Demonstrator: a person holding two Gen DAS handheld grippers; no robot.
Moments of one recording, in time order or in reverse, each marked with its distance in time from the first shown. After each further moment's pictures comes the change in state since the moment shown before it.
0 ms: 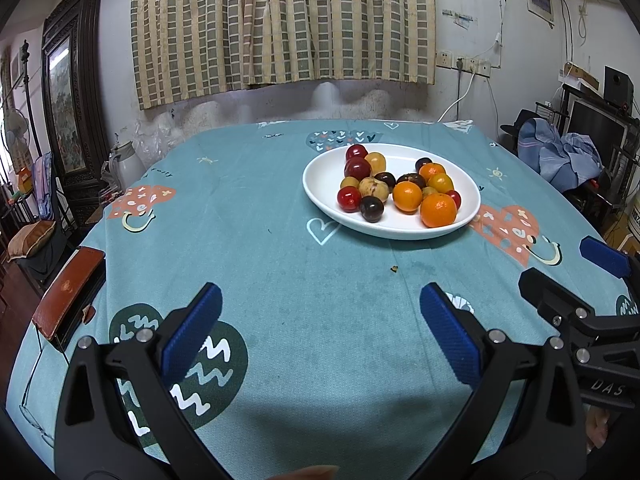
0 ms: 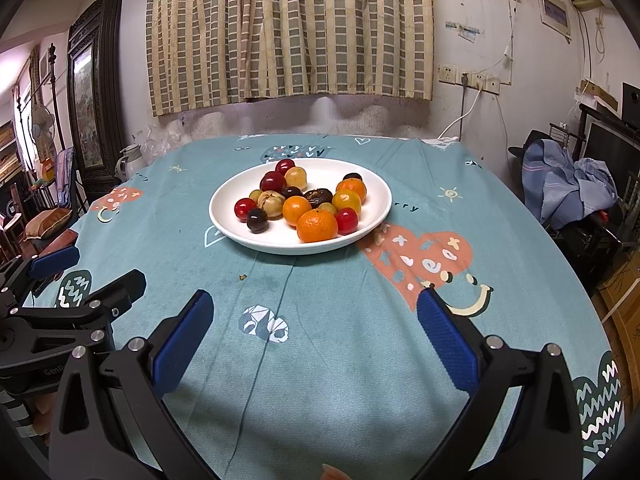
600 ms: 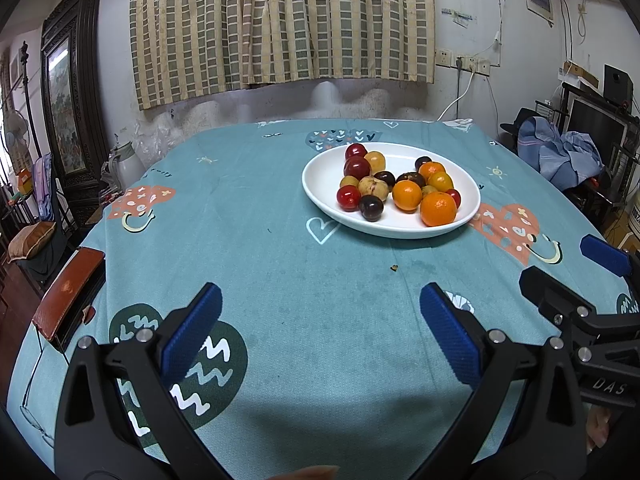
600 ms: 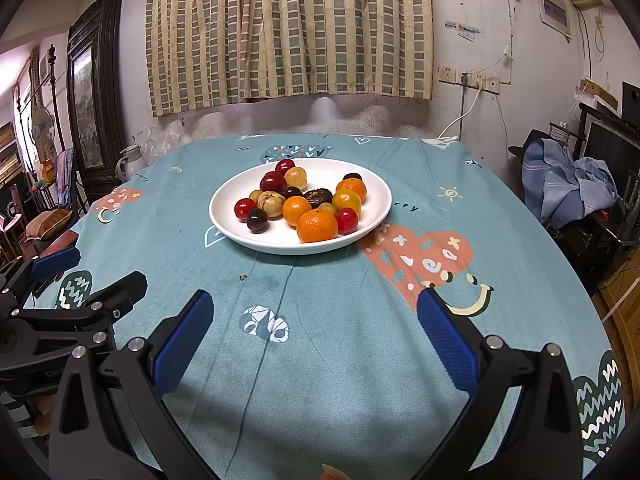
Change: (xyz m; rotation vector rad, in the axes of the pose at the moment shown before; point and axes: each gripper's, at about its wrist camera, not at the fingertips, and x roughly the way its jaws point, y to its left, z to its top) left arm 0.000 -0.001 0.001 0.002 0.002 0.001; right arm 0.000 0.001 -0.001 0.001 0.001 0.000
